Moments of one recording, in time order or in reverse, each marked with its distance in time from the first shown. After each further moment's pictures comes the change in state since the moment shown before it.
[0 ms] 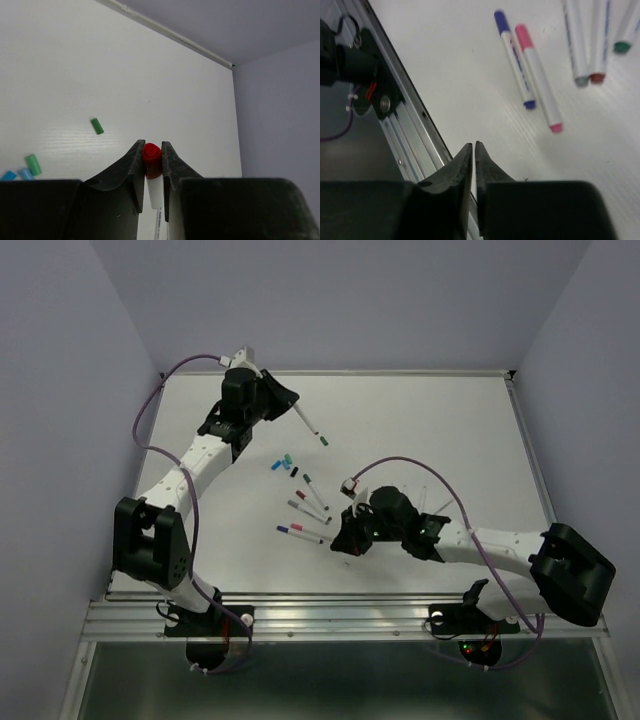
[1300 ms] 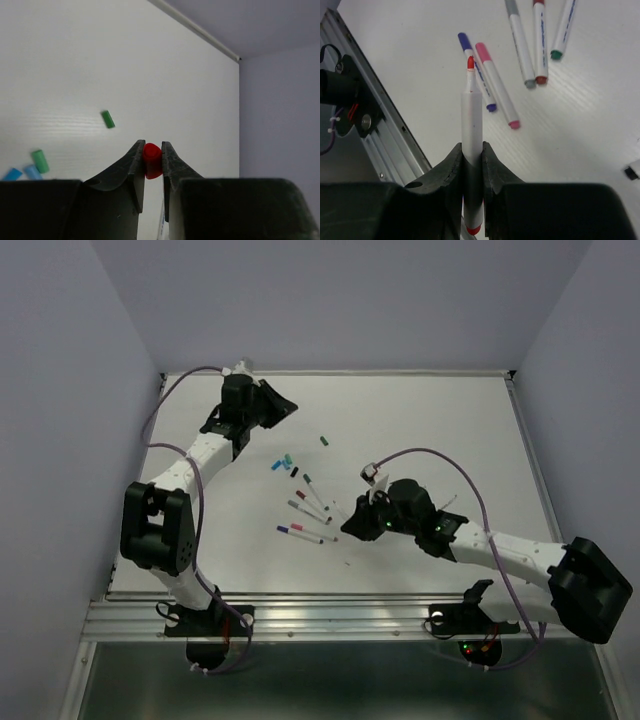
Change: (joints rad) left arm 0.023 0.066 -0.076 0.035 0.140 -0.052; right arm -0.117 -0.087 0.021 0.002 0.140 -0.066
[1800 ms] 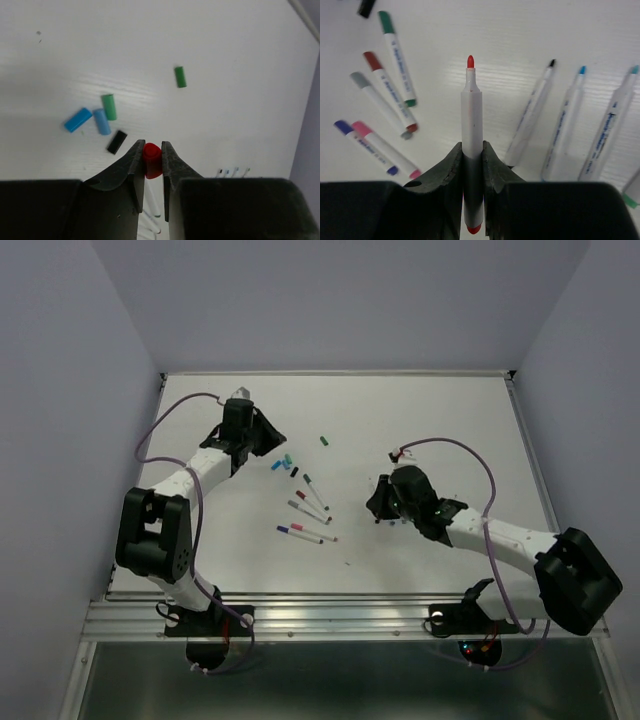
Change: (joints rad) left arm 0.041 -0.030 -0.127 -0.069 -0.116 0.054; right arm -0.087 0.014 0.015 -0.158 0.340 0.172
